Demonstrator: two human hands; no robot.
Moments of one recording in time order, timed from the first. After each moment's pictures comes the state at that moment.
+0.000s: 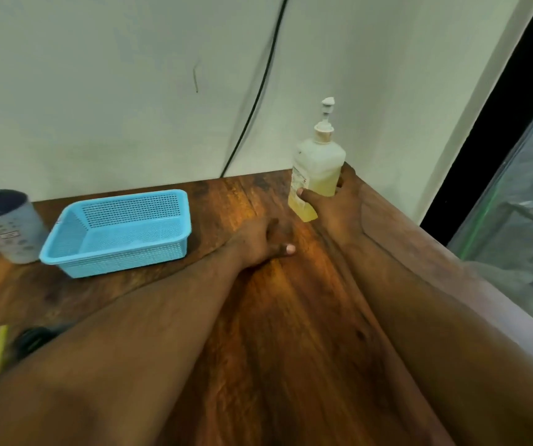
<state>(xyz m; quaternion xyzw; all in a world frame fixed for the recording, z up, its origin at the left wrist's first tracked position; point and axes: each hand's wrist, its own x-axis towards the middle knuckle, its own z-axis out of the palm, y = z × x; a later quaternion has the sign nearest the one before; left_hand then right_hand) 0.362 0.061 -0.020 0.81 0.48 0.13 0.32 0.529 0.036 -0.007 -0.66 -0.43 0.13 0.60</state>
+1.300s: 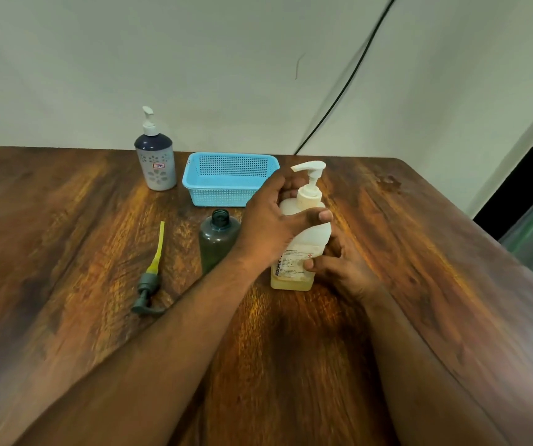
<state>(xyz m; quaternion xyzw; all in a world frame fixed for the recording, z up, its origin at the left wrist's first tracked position) 0.212 -0.104 0.023 0.64 0.37 0.53 0.42 0.373 -0.124 -0.038 -0.41 -0.53 0.54 0.50</state>
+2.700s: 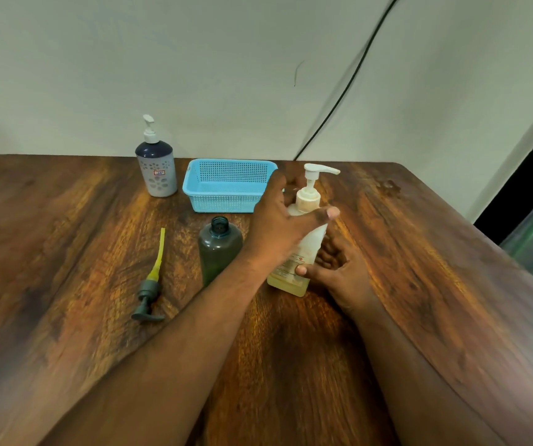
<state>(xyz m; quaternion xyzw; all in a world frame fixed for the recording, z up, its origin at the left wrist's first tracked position) 0.222 -0.103 0.032 0.62 0.39 0.53 0.43 0.366 -0.129 -0.046 -0.43 -0.55 0.44 0.56</state>
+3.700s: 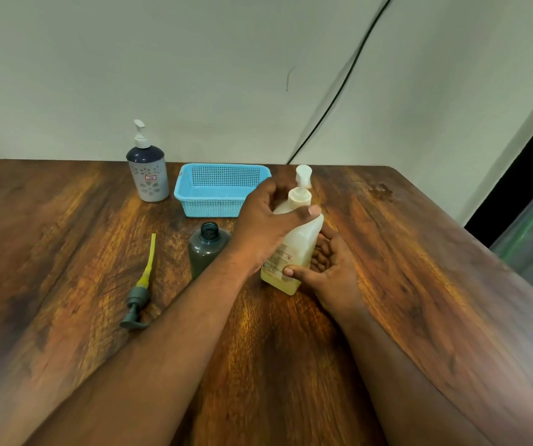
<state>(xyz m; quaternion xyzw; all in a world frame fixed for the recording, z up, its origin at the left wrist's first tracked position) 0.217 -0.090 0.031 0.61 0.38 0.52 0.47 0.363 -0.125 -0.051 -0.48 -0.54 0.38 0.58</state>
